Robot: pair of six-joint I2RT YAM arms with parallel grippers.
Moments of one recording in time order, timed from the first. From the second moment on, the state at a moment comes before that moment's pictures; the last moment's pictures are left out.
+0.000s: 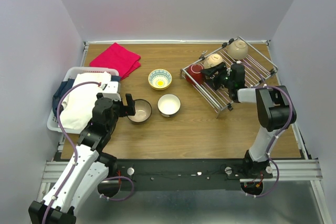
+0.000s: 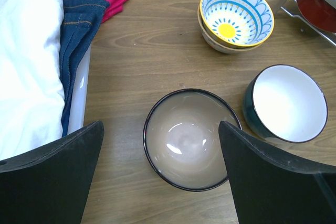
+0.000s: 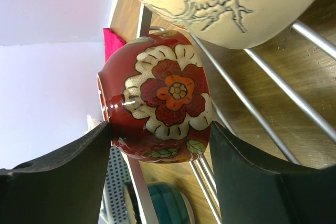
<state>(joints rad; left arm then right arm) -0.34 0.59 0.52 -0.27 -0.16 -0.20 0.15 1.86 0.87 0.60 -0.40 1.15</state>
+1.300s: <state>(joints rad) -0.34 0.63 0.52 -0.27 -0.16 -0.21 0.21 1.48 1.12 -0.24 0.00 0.05</state>
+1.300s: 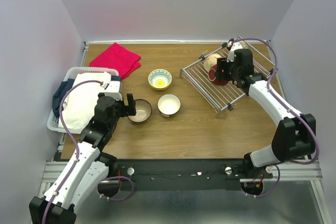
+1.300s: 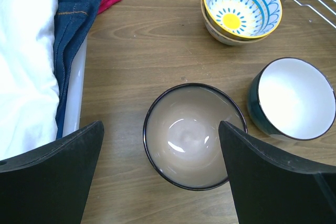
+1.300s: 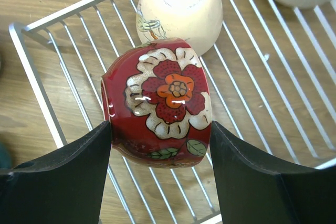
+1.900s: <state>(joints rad) -0.34 0.75 0.54 -0.27 -0.12 -0.27 0.56 1.38 1.00 -0.16 0.48 -0.43</state>
